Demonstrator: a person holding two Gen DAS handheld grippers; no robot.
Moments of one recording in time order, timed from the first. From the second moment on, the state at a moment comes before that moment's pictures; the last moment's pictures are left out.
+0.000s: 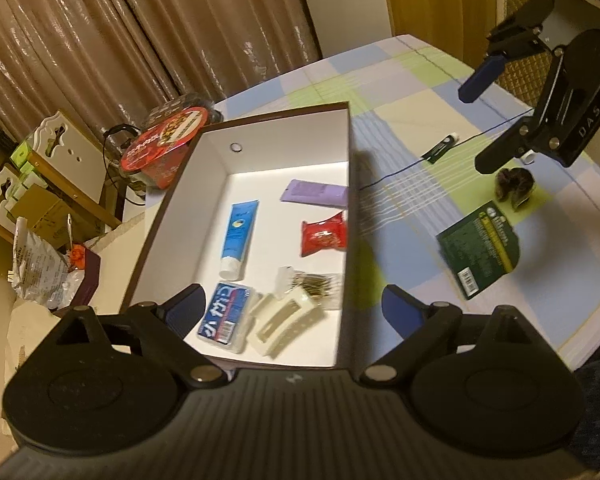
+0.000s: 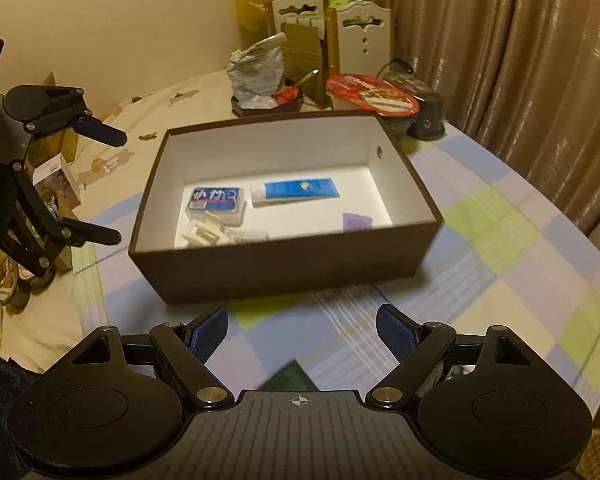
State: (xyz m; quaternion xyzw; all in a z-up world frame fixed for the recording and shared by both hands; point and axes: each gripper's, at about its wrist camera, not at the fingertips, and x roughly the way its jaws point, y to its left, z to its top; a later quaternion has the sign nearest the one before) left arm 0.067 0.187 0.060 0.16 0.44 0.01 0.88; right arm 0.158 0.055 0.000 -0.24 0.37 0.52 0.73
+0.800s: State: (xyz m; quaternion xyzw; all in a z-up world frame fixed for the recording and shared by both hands) left arm 0.114 0.082 -0.023 0.10 0.48 -0.14 0.86; right arm 0.179 -0.113 -0.057 -0.11 0.50 0.38 0.77
